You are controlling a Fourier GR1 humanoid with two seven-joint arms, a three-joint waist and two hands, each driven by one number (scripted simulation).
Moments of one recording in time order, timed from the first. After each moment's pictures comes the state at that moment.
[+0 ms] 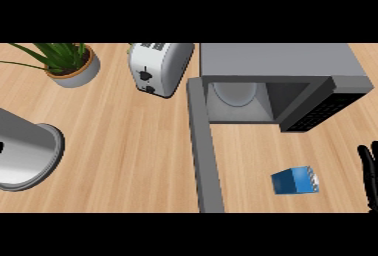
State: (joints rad) left arm 0.30 0.10 0.20 -2.36 0.37 -0.16 0.18; right arm 0.36 -0.03 0.20 -2.40 0.22 -0.17 0.13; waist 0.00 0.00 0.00
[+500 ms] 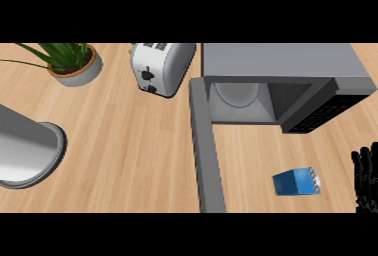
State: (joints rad) left arm 0.46 0.08 0.30 -2.37 0.42 -0.28 0.13; right arm 0.43 -0.01 0.16 -2.24 0.29 -0.25 0.01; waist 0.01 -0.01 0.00
